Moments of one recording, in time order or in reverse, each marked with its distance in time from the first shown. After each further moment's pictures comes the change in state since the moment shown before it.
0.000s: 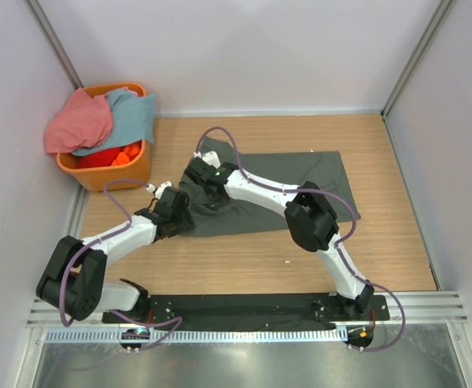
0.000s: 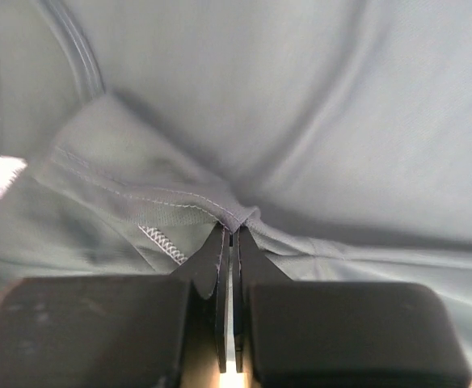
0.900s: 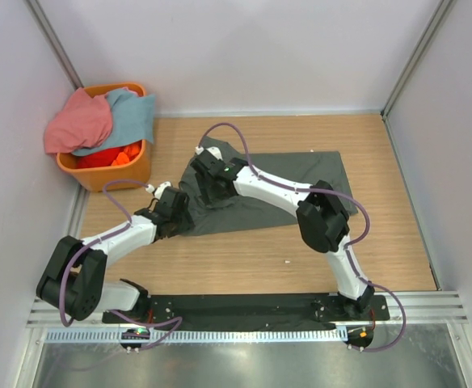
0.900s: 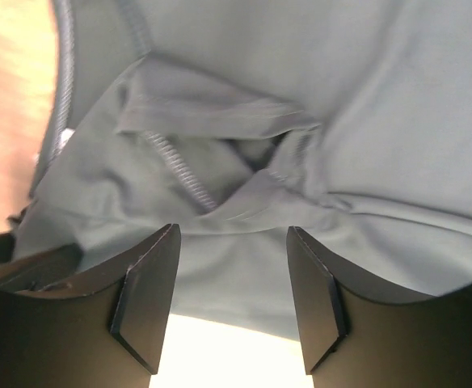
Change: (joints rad) left arm 0.000 0.000 0.000 -0.004 -0.004 -0.016; right arm -0.041 -0.095 -0.051 0.064 -0.137 -0.033
